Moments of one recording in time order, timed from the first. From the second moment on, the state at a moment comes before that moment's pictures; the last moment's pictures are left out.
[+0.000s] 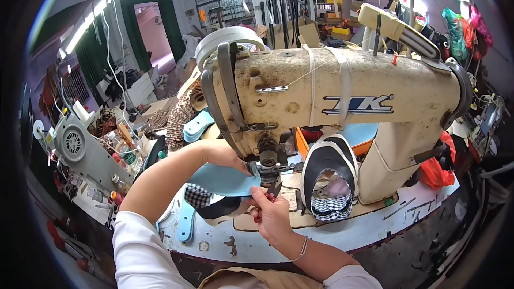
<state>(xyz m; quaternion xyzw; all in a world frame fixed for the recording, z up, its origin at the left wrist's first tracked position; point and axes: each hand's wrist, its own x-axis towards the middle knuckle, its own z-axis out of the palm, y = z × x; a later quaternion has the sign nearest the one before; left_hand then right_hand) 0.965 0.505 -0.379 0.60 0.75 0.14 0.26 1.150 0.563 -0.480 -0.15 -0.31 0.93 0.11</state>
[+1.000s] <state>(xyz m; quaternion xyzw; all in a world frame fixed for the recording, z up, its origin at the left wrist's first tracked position) 0.945 0.511 -0.398 0.58 0.72 0.18 0.33 1.267 0.793 -0.447 -0.24 -0.70 0.00 0.67</state>
